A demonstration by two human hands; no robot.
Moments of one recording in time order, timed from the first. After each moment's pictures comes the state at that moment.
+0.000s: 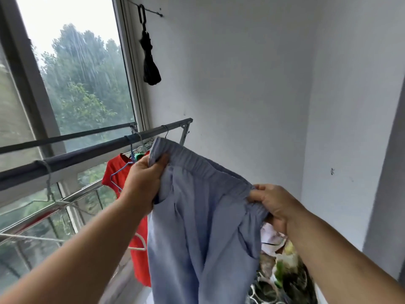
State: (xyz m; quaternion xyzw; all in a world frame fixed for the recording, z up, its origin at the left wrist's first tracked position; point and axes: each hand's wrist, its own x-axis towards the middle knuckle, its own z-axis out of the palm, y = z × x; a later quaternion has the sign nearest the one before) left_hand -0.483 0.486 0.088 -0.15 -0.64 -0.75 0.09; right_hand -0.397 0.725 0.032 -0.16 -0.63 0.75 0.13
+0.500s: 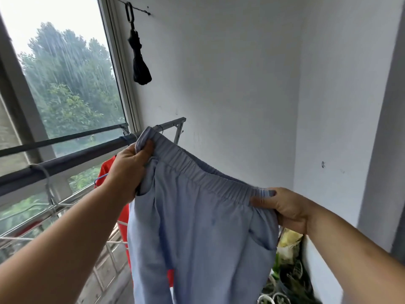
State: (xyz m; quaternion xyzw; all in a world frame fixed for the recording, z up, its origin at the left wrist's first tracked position) left_hand -0.512 0.450 0.111 -0.20 -0.65 -0.73 0.07; right_hand -0.381 0.745 0.015 -0.05 -0.63 0.77 0.03
